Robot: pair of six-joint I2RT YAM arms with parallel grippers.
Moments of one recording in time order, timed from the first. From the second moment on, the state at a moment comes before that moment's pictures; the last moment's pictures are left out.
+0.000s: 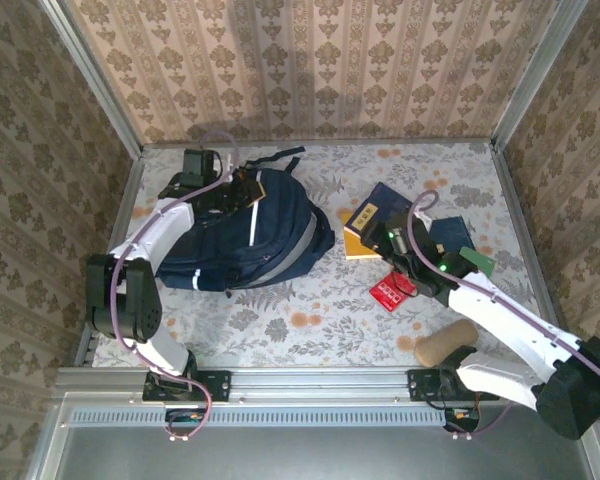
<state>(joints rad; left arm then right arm) -0.24 1.63 1.24 -0.36 0.66 -0.66 0.54 1.06 0.80 -0.54 0.33 1.01</state>
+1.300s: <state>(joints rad) -0.21 1.64 1.24 -0.33 0.72 -0.70 0.27 1.24 0.63 -1.12 0.21 1.36</state>
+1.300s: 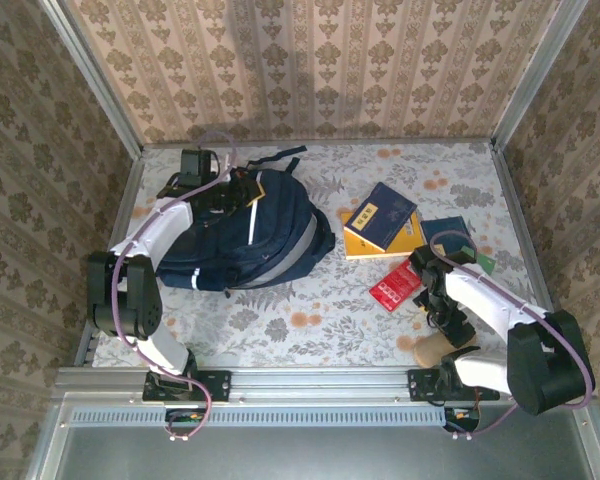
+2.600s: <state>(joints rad) -0.21 1.64 1.22 -0.29 0.74 -0.73 0.36 1.24 0.74 -0.94 0.15 1.10</state>
